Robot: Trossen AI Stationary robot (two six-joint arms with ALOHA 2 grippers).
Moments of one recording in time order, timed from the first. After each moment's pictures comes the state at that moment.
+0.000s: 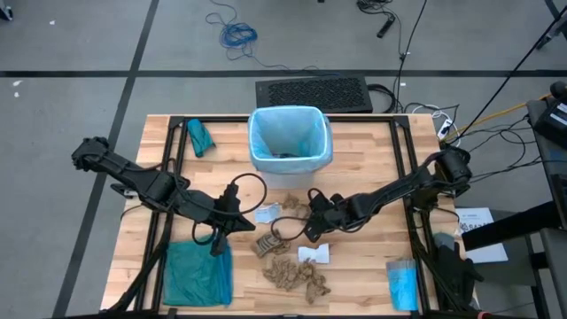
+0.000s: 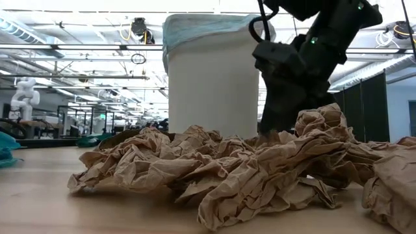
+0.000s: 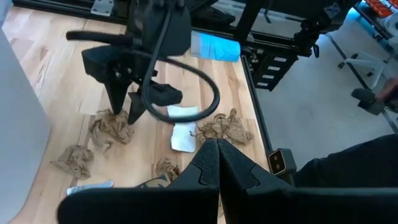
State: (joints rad) left arm -0.45 1.19 1.16 -0.49 -0.16 -0.39; right arm 0.29 1.71 0.95 -0.33 0.31 1.04
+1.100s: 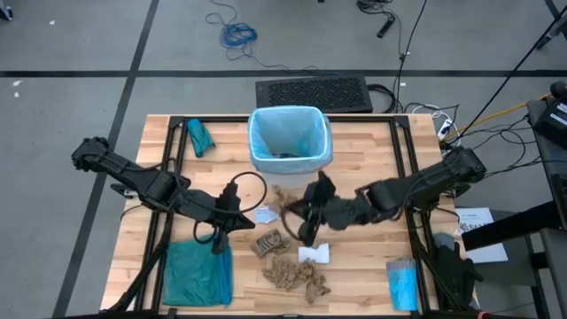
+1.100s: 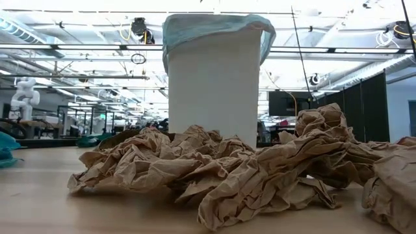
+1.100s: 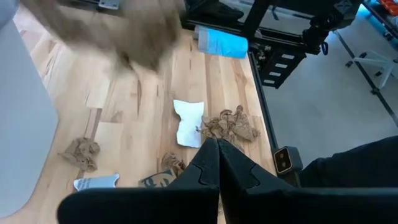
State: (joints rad) left arm -0.44 1.19 1.16 -0.52 -0.17 -0.40; right arm 0.38 1.57 1.56 -0.51 0.53 0.64
